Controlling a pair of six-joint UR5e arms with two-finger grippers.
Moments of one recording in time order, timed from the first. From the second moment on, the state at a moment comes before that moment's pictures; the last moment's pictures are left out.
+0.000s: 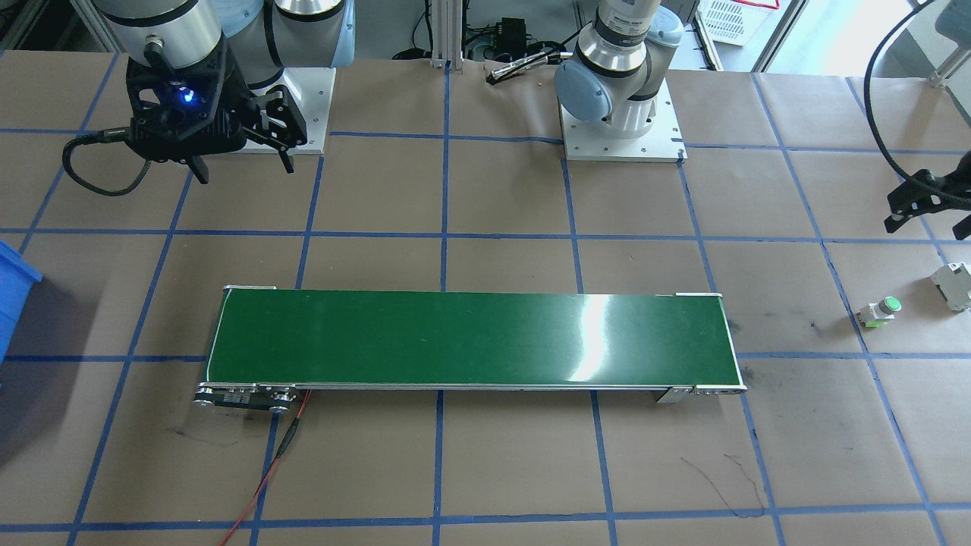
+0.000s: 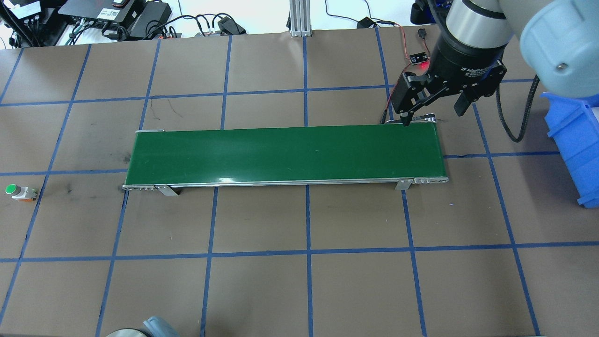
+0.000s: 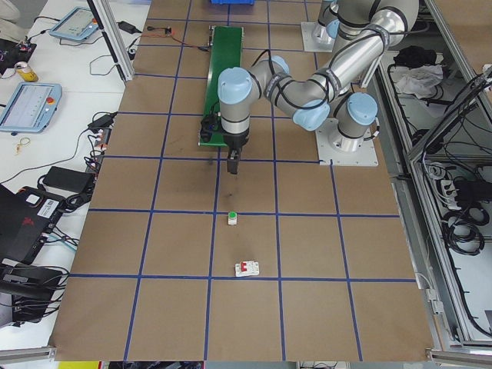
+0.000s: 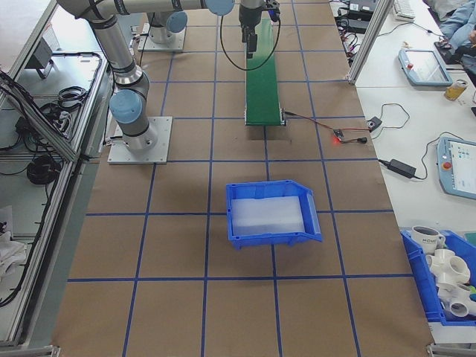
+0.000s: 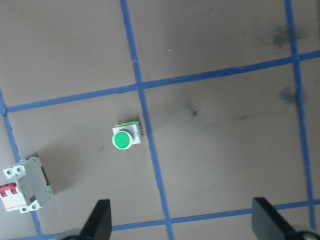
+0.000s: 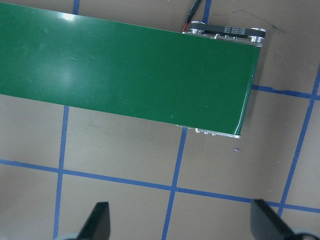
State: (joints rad) left arm -0.79 -1.68 -1.68 -1.30 1.62 0.93; right arm 1.62 -1.60 1.56 -1.50 -1.56 -0.12
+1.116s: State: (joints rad) left arm -0.68 -2.01 -1.69 -1.03 1.57 1.02; right arm 1.62 -1.59 1.56 -1.50 -1.56 -0.12
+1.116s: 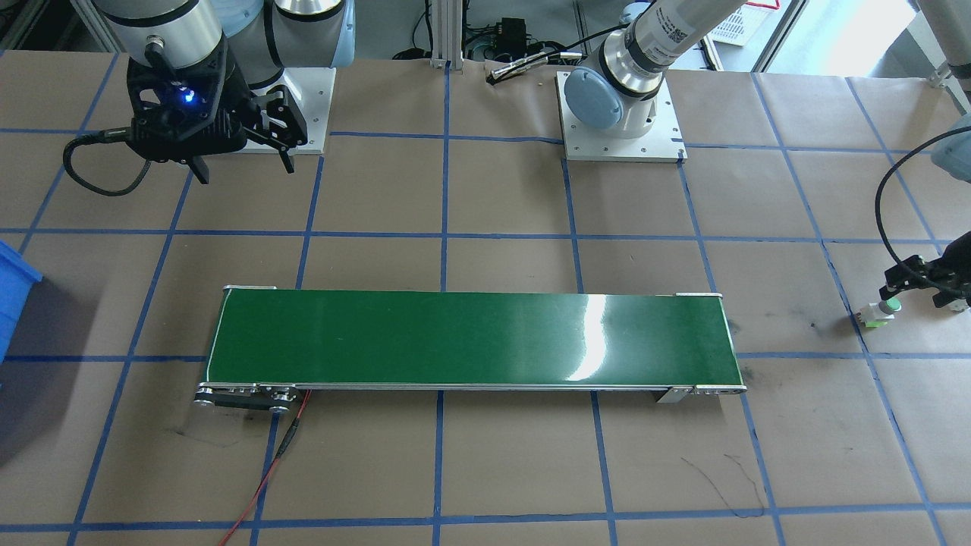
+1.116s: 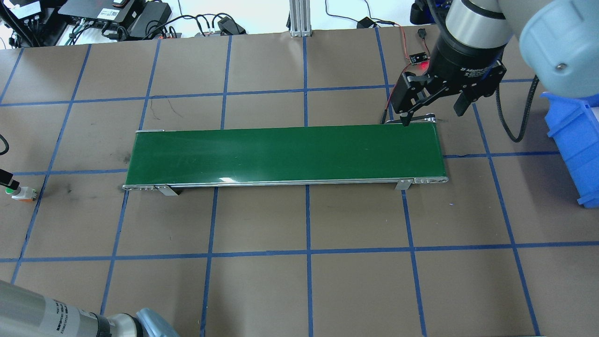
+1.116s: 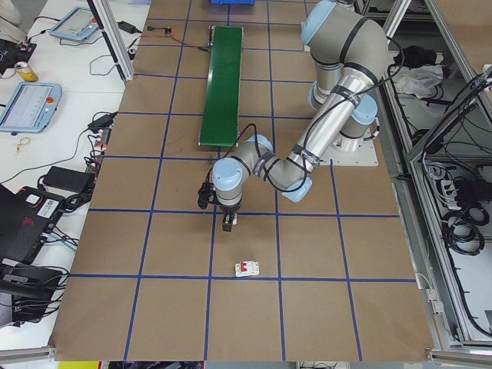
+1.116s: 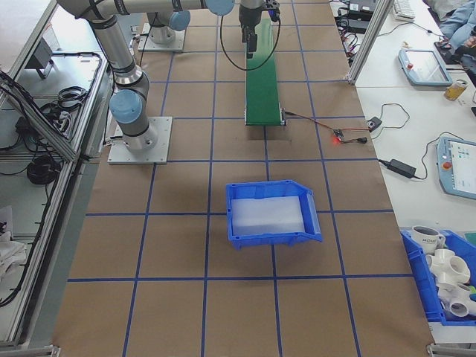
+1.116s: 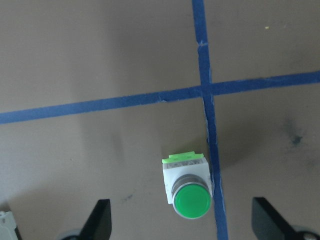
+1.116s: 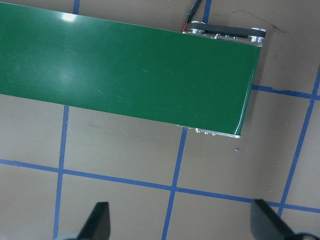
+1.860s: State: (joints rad) left arm -0.68 -2.11 -1.68 -1.02 1.58 0.99; right arm 1.62 -1.59 1.56 -1.50 -1.56 -0.12
